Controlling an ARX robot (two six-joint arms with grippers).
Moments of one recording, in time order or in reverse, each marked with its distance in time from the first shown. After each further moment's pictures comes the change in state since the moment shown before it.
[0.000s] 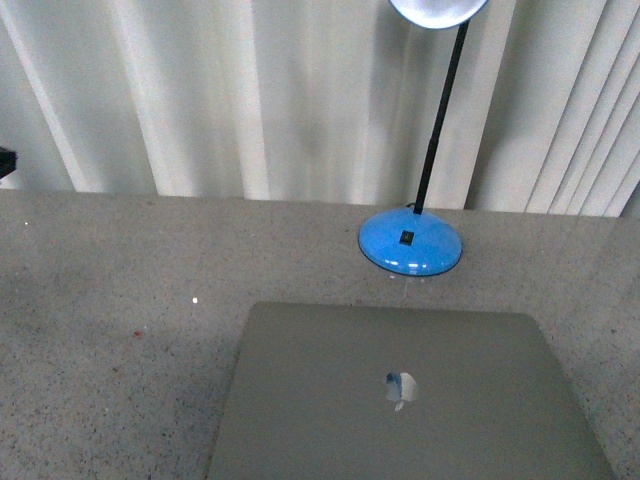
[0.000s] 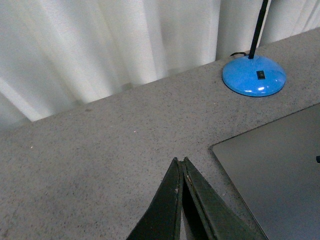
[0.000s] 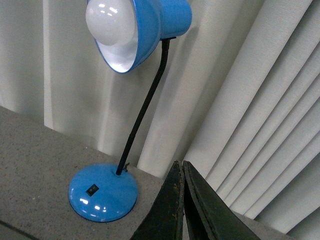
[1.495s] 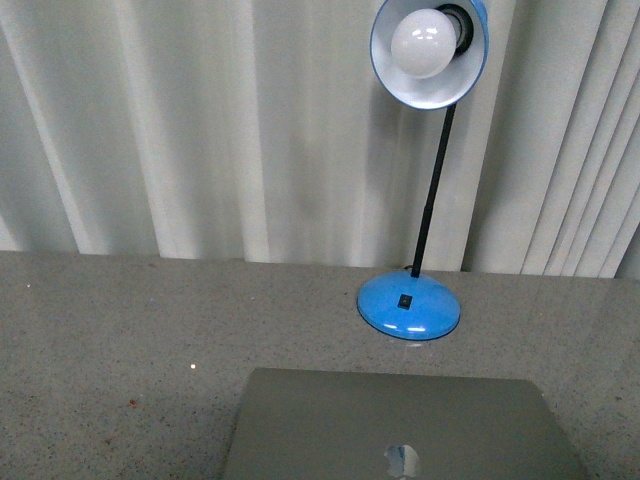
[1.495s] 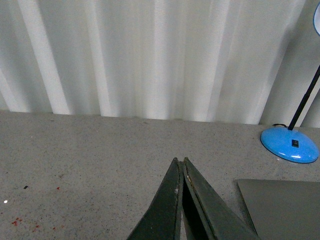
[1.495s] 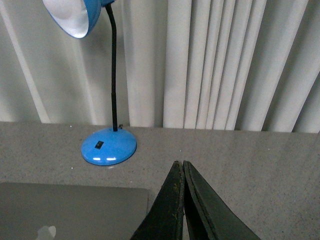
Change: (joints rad) left arm 0.041 -0.792 -0.434 -0.064 -0.248 -0.285; right arm -0.038 -0.888 -0.504 -0.417 0.194 0.286
